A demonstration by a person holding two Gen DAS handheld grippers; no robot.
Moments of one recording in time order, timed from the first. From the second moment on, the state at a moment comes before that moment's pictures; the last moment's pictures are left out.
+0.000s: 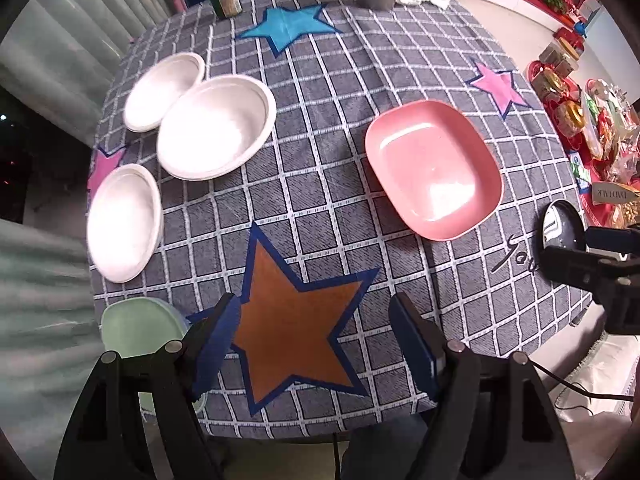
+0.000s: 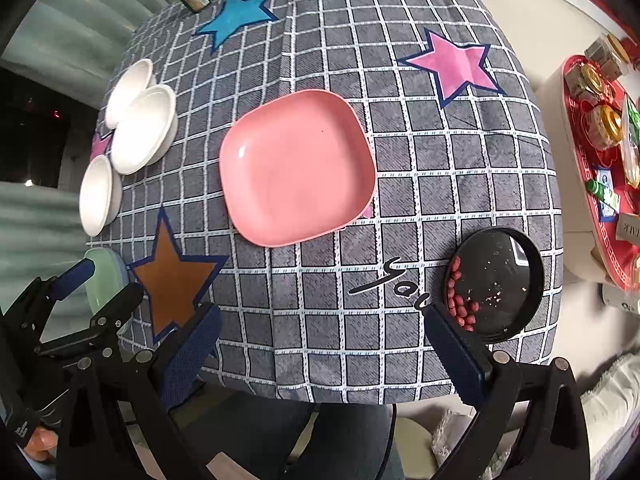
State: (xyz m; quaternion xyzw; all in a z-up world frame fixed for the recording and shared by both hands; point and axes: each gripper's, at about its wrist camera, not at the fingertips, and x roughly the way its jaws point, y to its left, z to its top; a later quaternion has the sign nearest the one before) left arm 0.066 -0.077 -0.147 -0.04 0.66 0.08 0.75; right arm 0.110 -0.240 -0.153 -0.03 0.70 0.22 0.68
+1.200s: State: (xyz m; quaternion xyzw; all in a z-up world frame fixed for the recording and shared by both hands) left arm 0.171 -0.088 -0.245 -0.13 0.70 0.19 0.68; right arm 0.243 -0.205 -0.256 -0.13 0.73 0.24 0.63
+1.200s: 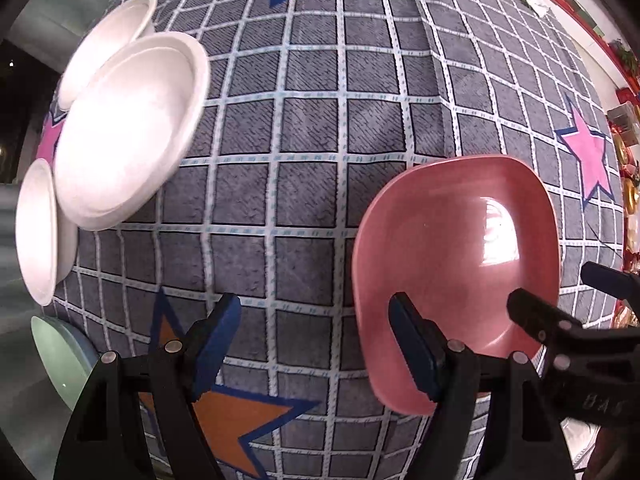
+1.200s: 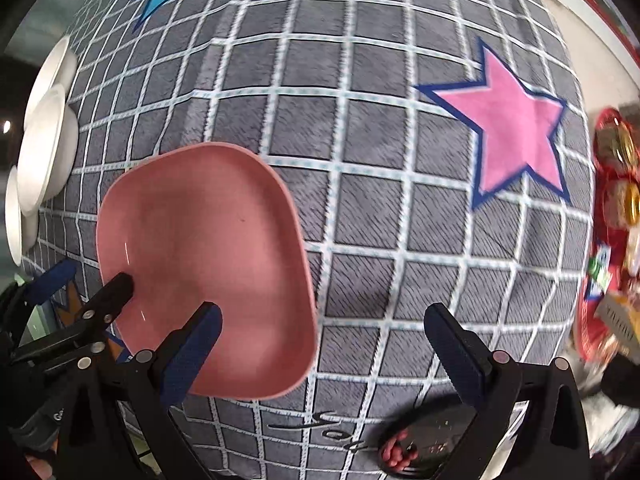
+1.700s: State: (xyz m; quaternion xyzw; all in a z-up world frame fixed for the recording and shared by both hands) left arm 0.214 -0.126 -0.277 -0.15 0.71 0.14 0.67; right arm 0.244 -0.173 -0.270 -0.12 0.74 0.30 0.59
